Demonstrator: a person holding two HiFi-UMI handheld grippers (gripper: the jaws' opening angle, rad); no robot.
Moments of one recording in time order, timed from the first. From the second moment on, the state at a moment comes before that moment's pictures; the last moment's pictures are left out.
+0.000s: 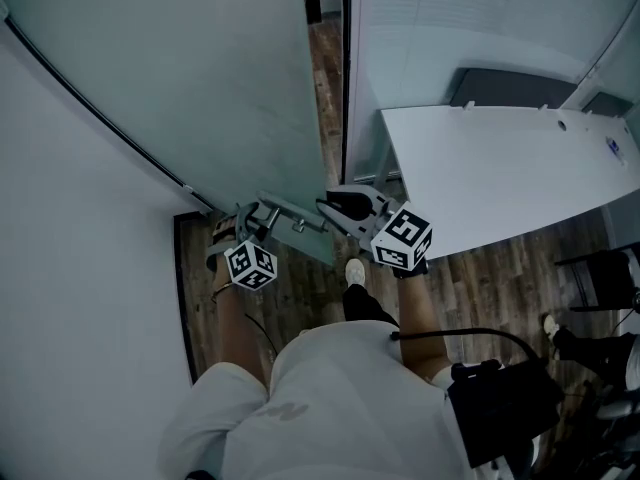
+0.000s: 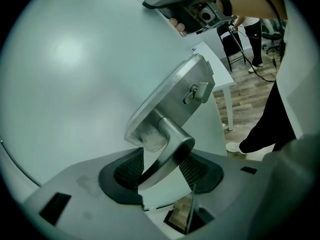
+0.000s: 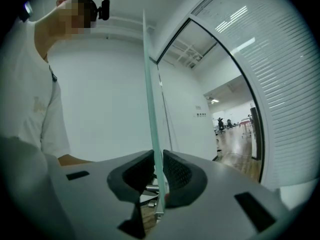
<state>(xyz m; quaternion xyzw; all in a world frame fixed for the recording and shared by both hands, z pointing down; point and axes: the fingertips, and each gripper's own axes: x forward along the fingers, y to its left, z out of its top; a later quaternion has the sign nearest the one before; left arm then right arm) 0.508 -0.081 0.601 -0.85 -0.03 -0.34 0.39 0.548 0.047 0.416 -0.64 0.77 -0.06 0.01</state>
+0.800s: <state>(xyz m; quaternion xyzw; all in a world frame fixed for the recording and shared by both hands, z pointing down) 0.325 -0.100 0.612 -0.82 -0.02 -0.39 0.43 0.329 0.040 0.427 -0.46 0.89 -0.05 0.03</state>
